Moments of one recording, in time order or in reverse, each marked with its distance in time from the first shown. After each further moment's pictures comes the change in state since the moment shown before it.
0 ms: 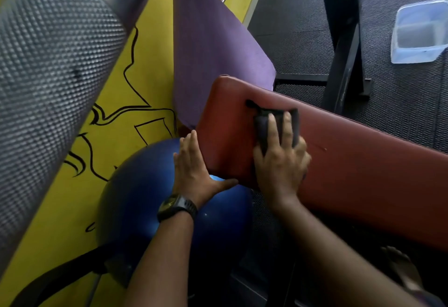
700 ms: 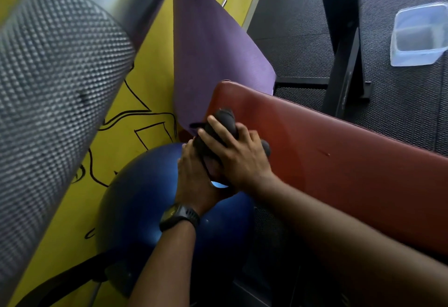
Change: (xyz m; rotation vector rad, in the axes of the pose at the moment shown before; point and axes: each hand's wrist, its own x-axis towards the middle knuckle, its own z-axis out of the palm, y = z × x) left_hand 0.007 -0.008 0.004 -0.049 0.035 0.057; right_hand 0.024 -0.054 0.004 0.096 -0.067 -0.716
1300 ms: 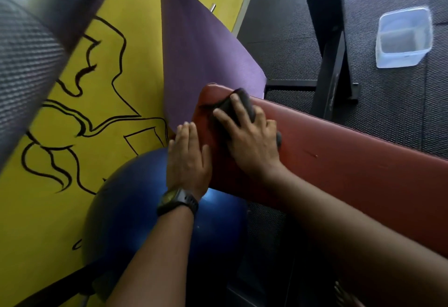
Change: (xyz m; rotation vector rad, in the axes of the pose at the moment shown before) left_hand 0.034 0.035 -0.005 0.147 0.205 0.081; right_hand 0.009 0.049 -0.005 -0.150 -0.036 0.271
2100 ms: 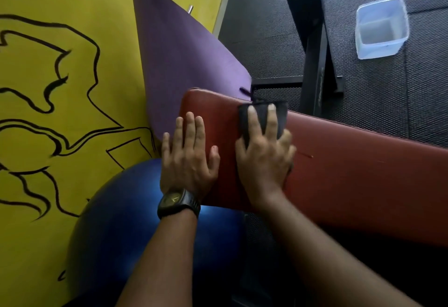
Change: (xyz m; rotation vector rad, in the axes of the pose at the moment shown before) left_hand 0.027 0.014 0.020 0.296 0.081 0.228; right_hand -0.021 0.000 0.002 0.073 0.069 0.559
